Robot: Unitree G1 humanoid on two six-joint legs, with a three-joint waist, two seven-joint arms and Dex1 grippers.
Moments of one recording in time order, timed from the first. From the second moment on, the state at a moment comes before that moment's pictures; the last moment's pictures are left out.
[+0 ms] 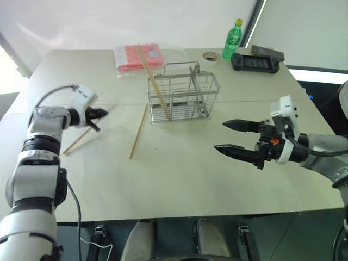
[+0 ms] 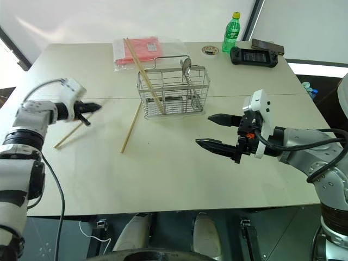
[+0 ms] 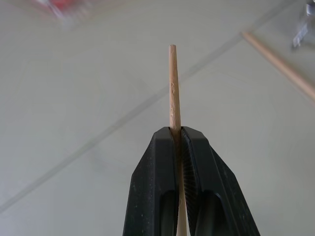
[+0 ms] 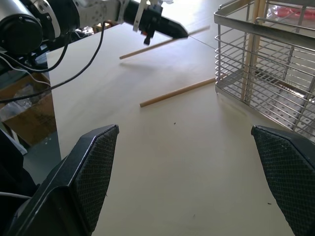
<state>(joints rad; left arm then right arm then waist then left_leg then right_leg) -0.97 0.72 0.10 0.97 -0.08 0.10 -0.87 -0.26 -0.86 -0.28 -0.54 0.96 0.91 0.80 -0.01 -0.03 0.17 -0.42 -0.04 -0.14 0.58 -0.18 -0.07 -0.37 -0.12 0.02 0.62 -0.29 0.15</state>
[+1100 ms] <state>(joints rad) -1.28 0.21 0.32 0.64 -0.49 0.15 -0.46 -0.16 -0.85 -0.33 -0.61 1.05 0.91 0.65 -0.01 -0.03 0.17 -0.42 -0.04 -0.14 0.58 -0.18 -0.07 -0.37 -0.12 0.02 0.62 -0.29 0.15</state>
